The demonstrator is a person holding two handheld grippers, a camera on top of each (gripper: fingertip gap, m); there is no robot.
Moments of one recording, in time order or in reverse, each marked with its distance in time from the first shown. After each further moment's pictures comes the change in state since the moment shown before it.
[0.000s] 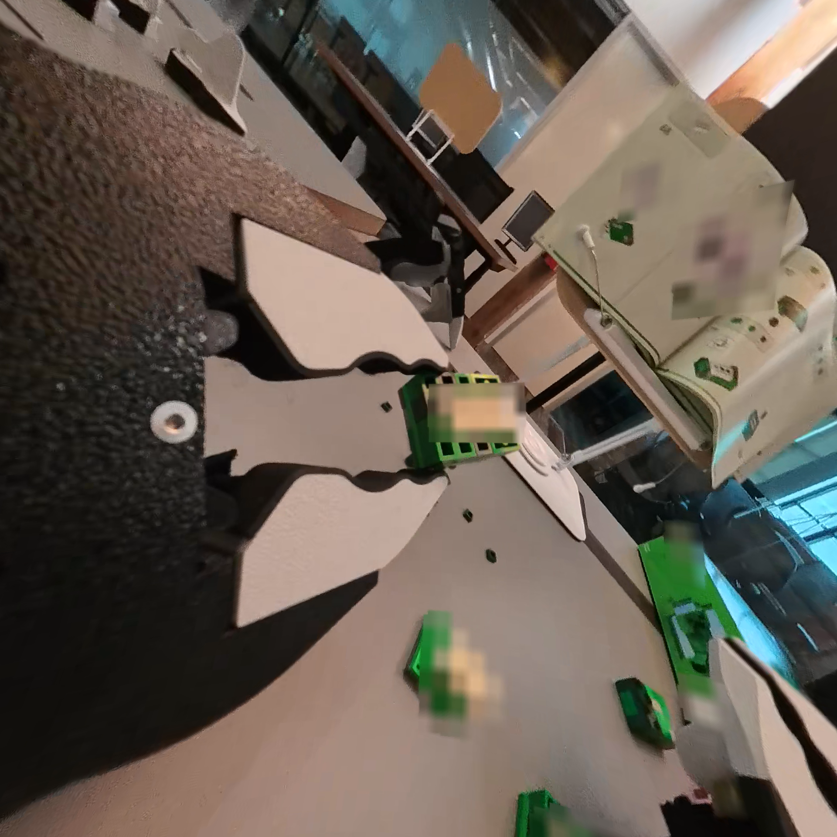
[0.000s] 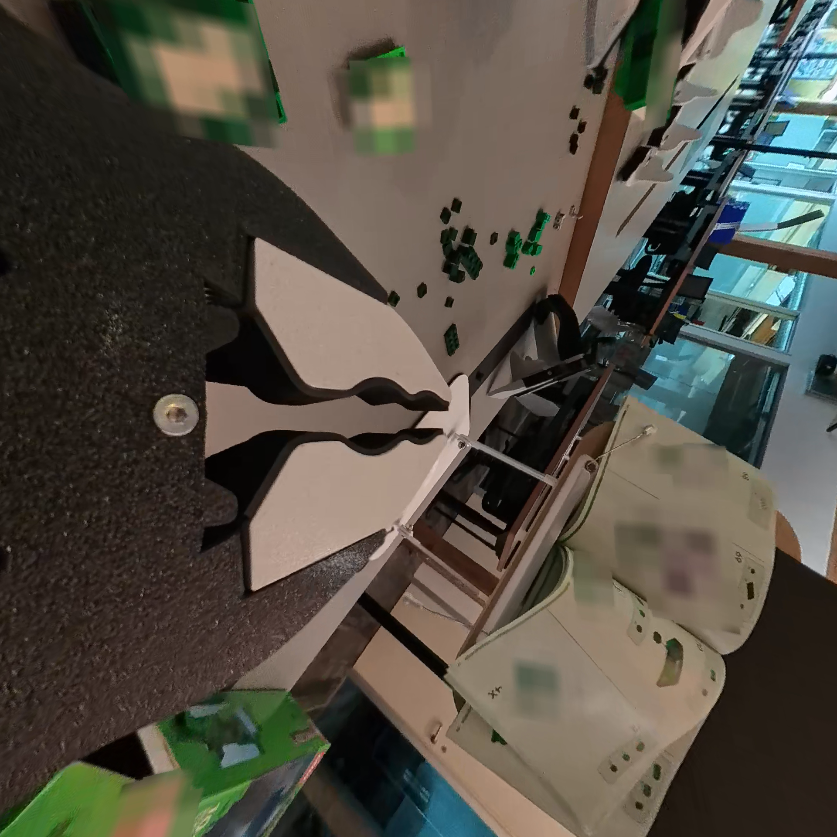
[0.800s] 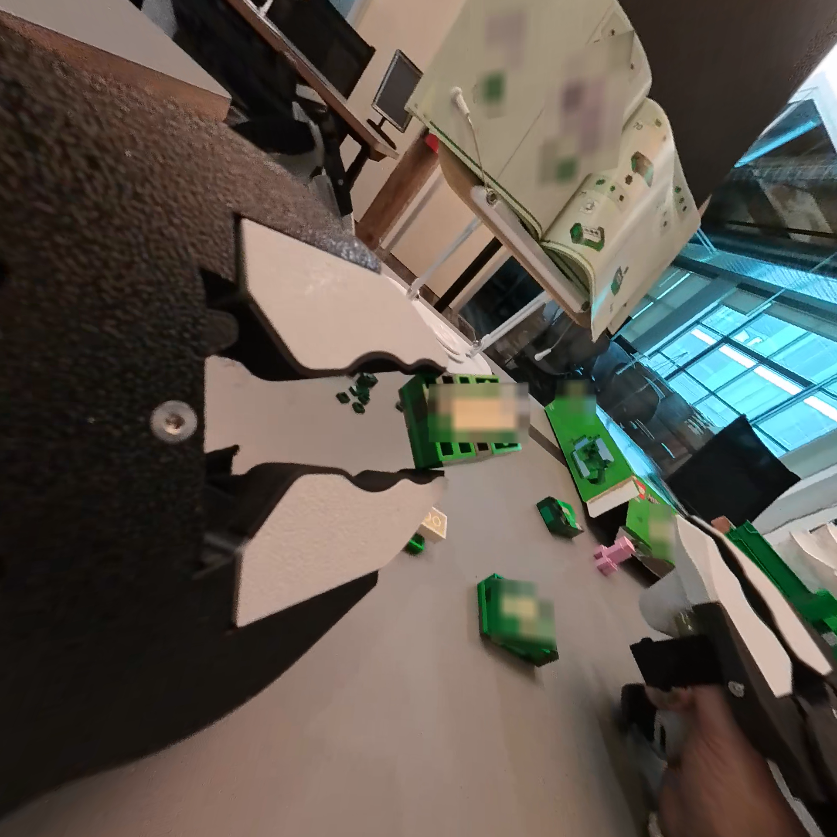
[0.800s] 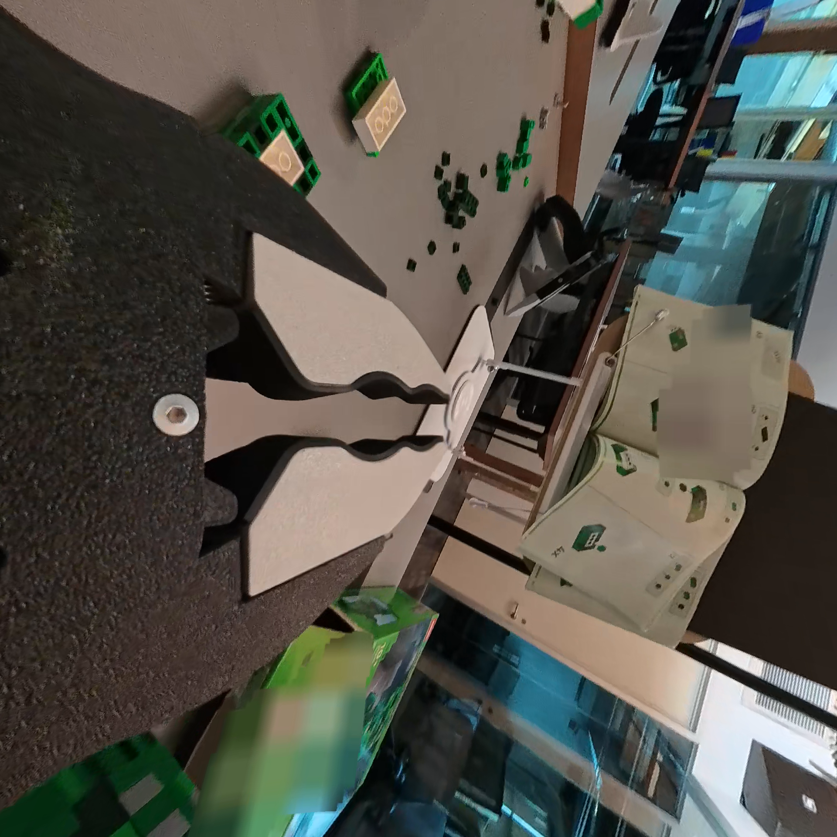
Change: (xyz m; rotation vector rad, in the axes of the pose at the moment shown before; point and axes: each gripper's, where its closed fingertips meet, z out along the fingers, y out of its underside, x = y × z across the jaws) left arm 0.055 -0.033 -0.011 0.215 0.314 0.064; right arm 0.013 -0.011 -0.062 -0.072 0.296 0.085
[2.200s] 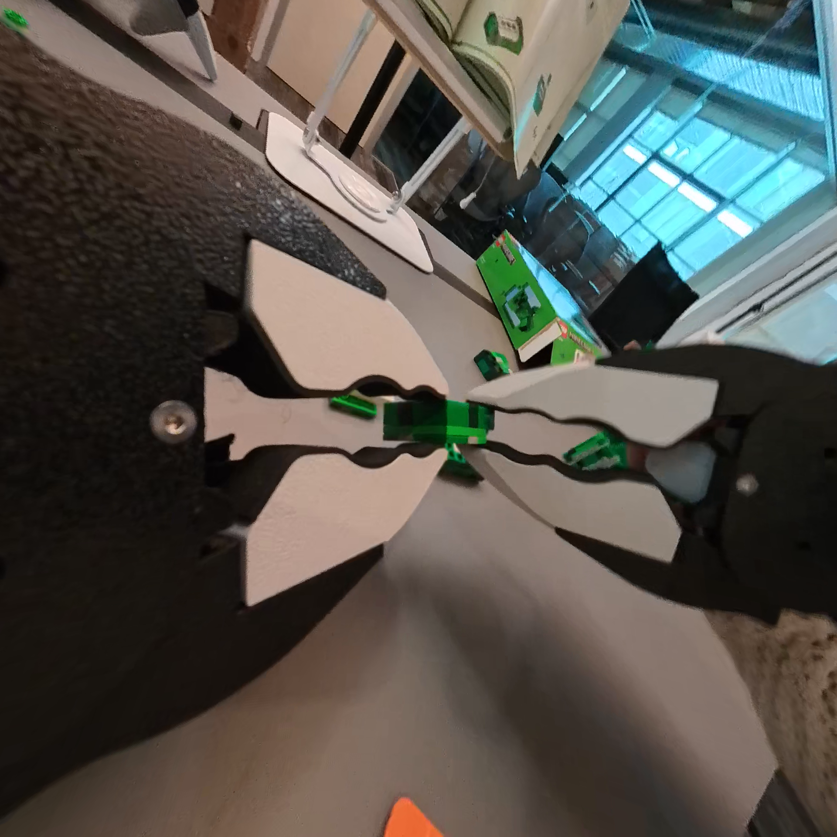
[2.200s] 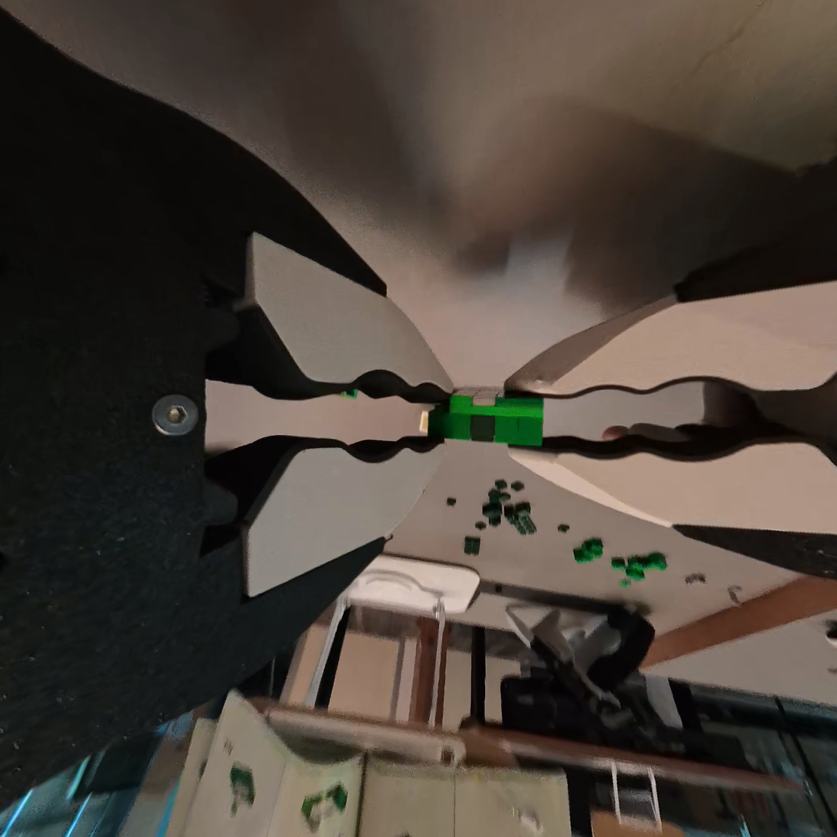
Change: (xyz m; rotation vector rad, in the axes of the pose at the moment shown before) left arm 0.053 -0.033 -0.013 0.153 0.384 -0.063; right arm -0.159 -0.015 -0.029 -0.378 -0.849 -0.891
